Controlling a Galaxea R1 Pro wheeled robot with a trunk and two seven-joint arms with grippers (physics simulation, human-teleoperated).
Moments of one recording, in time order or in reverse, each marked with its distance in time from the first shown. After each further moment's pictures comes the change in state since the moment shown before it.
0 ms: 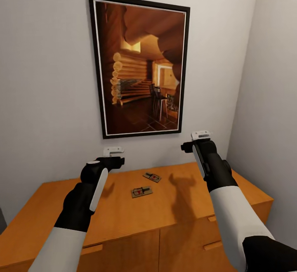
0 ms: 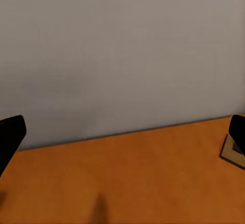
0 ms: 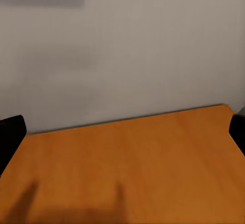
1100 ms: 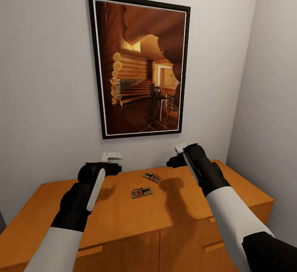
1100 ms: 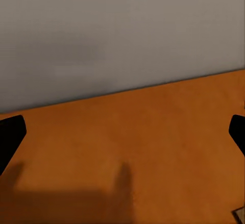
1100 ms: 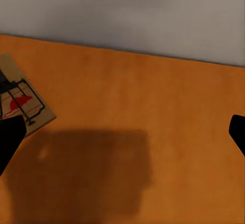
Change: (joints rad) left arm 0.000 0.029 -0.001 0.006 0.001 0.169 -0.004; right arm -0.001 -0.017 0.176 0.116 -0.008 0.140 0.298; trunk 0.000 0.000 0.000
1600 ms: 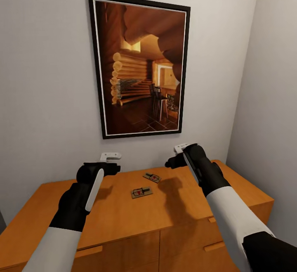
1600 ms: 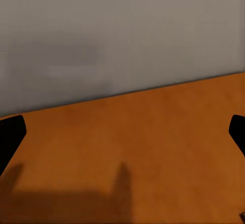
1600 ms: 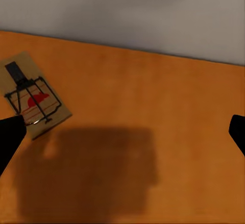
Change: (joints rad) left arm 0.000 0.013 0.001 0.000 0.002 -0.007 -0.006; right arm 0.000 -0.003 0.005 0.000 -0.006 0.000 0.048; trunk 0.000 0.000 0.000
